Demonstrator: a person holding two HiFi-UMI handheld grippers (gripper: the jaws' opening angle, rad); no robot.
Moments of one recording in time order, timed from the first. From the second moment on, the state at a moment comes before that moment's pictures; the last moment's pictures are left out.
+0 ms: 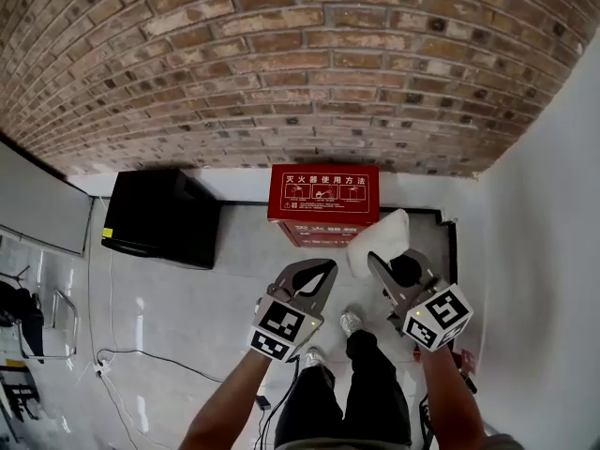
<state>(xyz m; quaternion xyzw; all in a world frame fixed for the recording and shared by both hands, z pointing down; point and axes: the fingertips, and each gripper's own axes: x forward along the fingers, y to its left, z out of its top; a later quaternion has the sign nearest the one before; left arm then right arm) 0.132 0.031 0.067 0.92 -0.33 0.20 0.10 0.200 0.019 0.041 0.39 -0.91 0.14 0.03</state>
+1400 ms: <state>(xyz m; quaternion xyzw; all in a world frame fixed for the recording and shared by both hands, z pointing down) 0.113 -0.003 -0.118 0.89 -0.42 0.11 0.11 0.163 -0.042 -0.153 0.37 -0.93 0.05 0.01</state>
